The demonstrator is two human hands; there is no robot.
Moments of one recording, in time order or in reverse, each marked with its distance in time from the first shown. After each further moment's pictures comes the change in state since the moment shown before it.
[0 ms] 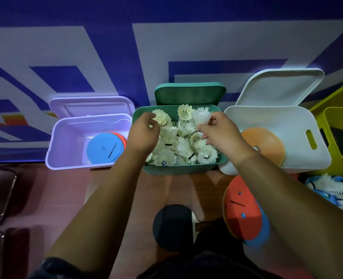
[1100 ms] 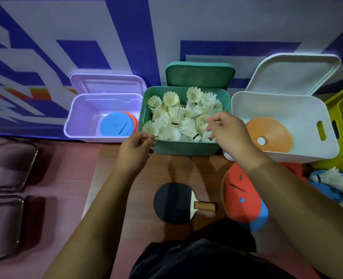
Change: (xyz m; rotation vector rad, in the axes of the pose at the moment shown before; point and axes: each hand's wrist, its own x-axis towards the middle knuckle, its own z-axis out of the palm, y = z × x) left_hand -0.137 -0.045 -0.018 -0.313 0.040 -0.231; right_hand -0.055 0.040 -0.002 0.062 -0.042 -0.113
